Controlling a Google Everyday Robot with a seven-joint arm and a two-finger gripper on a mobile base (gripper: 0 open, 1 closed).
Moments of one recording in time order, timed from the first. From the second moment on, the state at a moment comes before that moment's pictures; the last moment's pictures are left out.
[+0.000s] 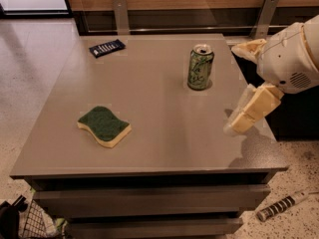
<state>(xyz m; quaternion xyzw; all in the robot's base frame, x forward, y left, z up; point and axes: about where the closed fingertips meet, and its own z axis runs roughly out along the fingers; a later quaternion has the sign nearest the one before) 0.460 -0.142 0.949 -0.60 0.72 0.10 0.33</state>
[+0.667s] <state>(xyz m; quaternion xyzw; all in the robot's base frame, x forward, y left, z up) 0.469 -0.073 0.921 -0.59 0.63 0.23 0.44</state>
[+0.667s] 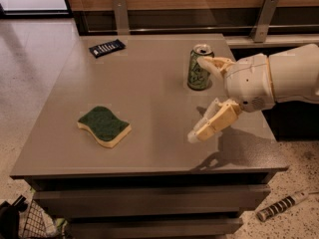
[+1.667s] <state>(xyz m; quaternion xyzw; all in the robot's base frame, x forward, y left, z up) 0.479 -0.039 0.898 -0.59 0.63 0.25 0.43</state>
